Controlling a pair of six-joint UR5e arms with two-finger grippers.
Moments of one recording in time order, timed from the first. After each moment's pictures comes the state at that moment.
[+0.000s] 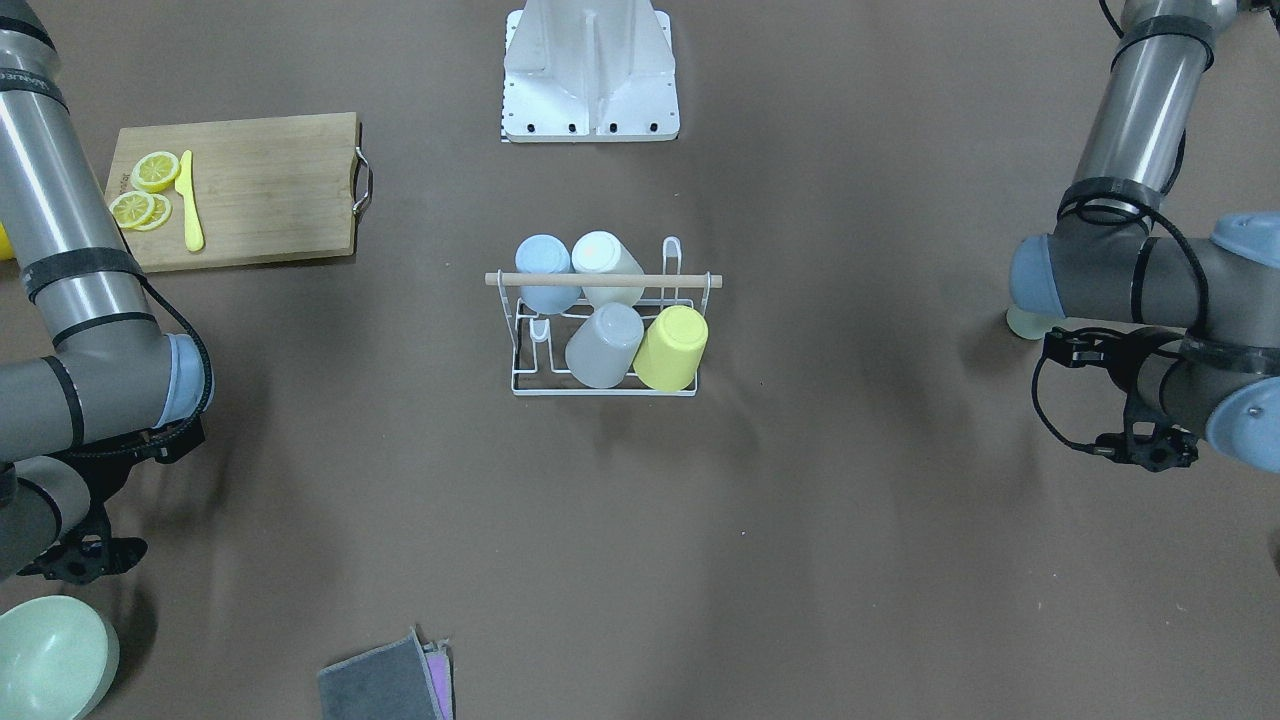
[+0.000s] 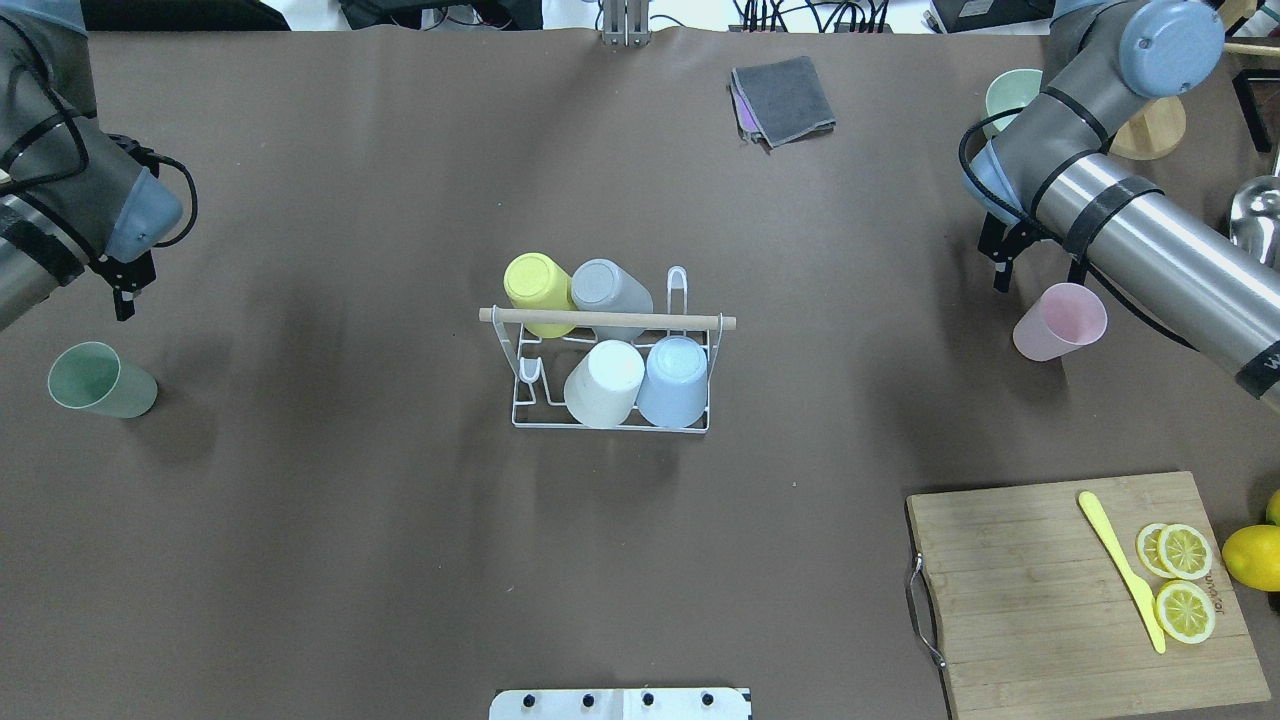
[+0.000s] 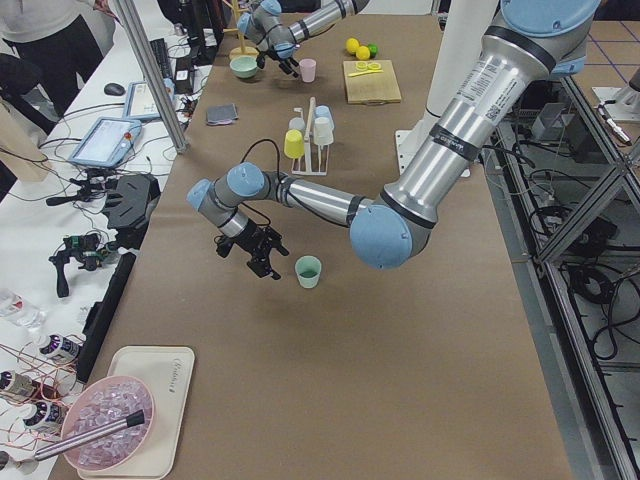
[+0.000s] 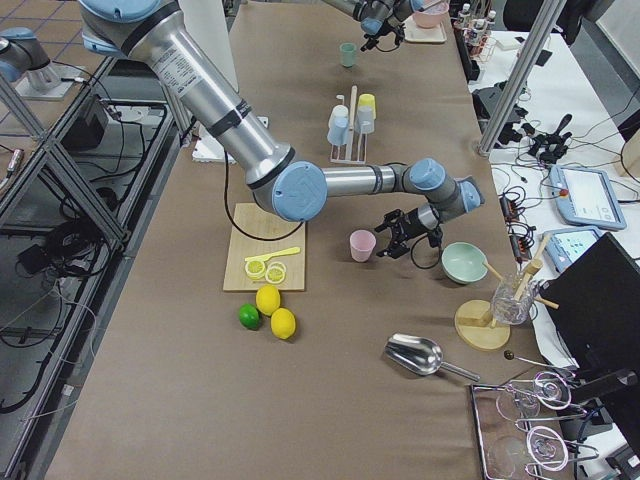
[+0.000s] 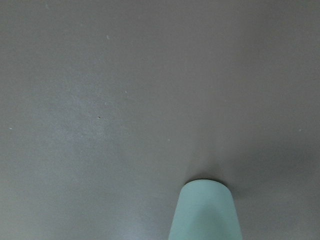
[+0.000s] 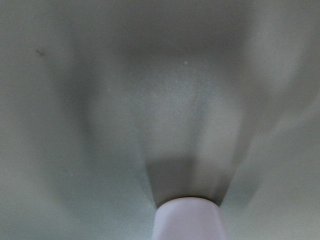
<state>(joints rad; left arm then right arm) -1.09 -2.14 -1.22 -0.86 -2.26 0.08 1.06 -0.80 0.86 -2.23 2.42 -0.16</state>
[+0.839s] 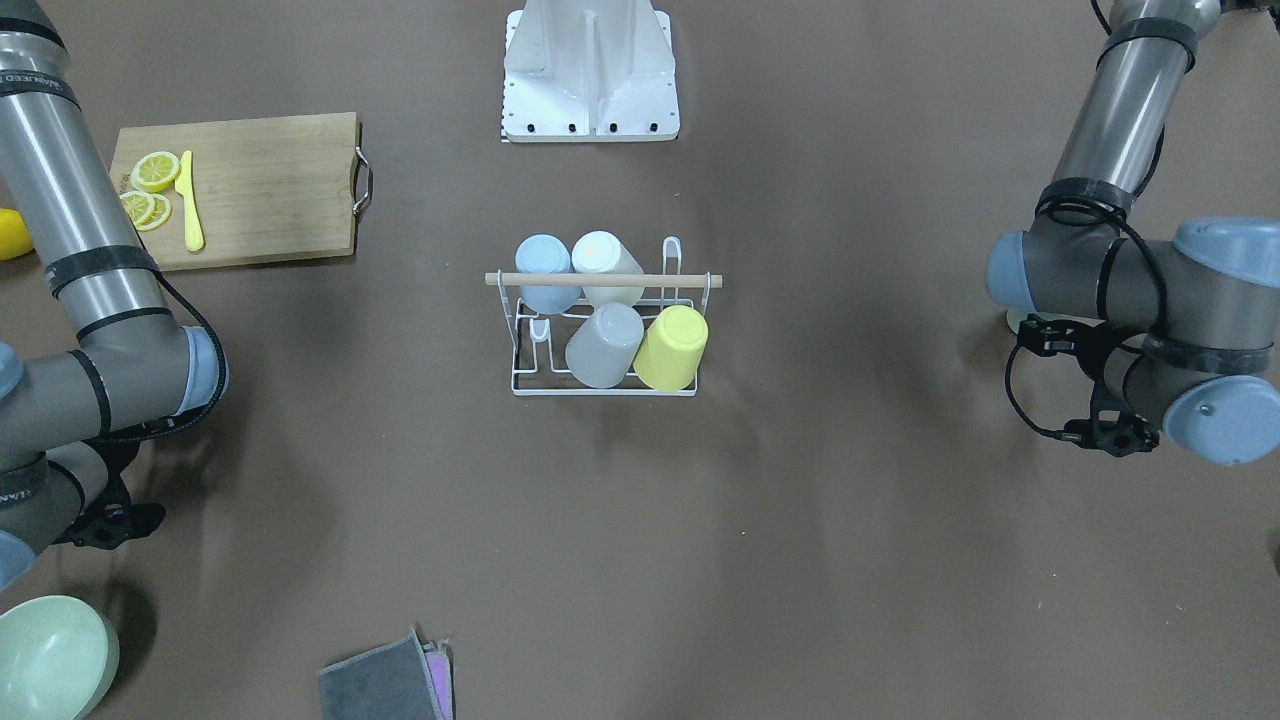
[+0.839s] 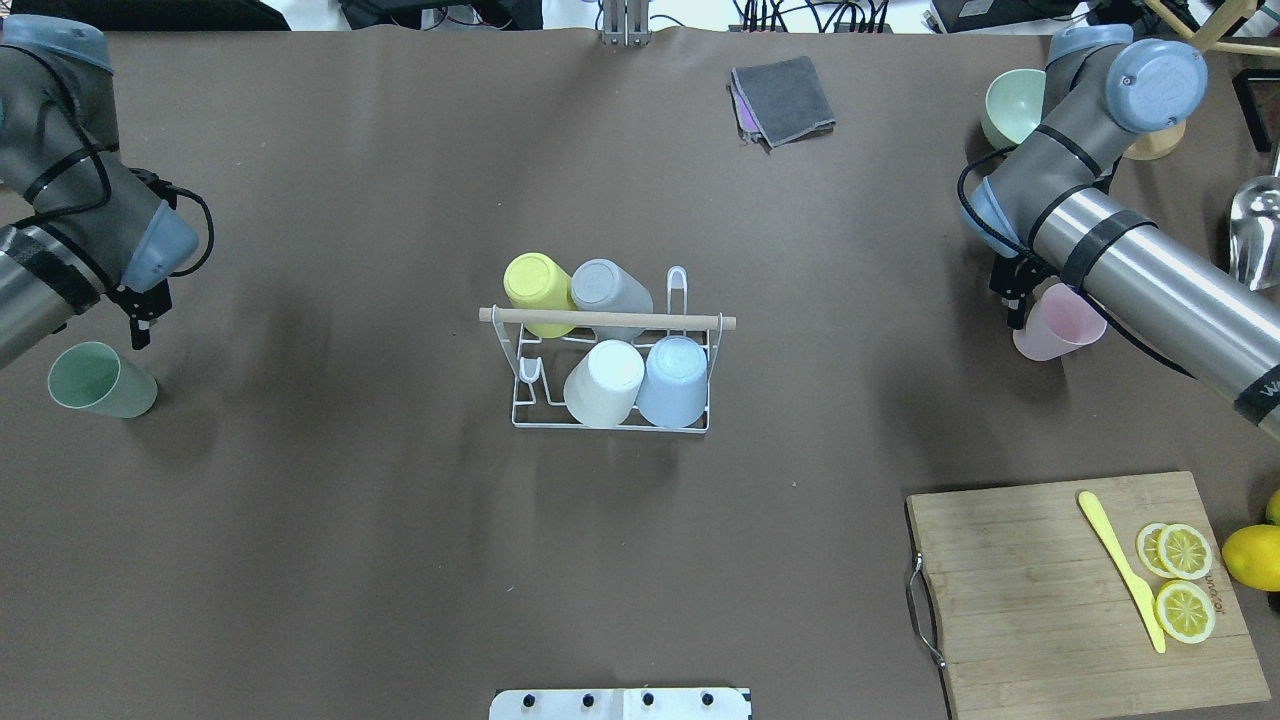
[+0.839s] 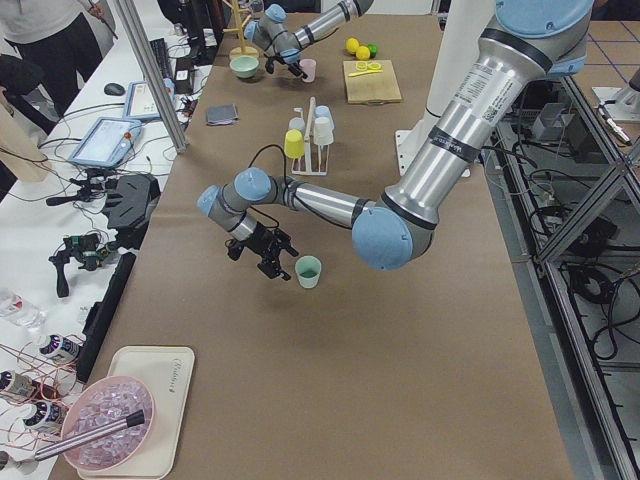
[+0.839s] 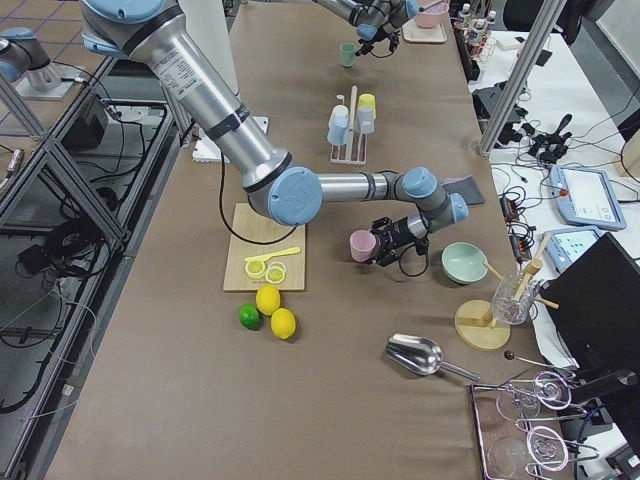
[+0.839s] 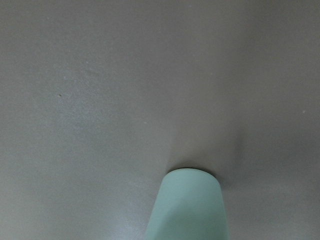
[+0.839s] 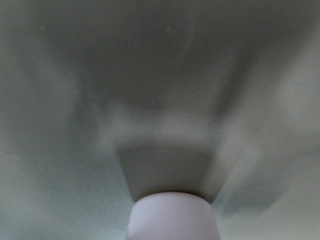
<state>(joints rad) -1.05 -2.12 -1.22 -0.85 -2.29 0.08 1.03 -0.83 0.85 -2.27 2.42 -0.24</state>
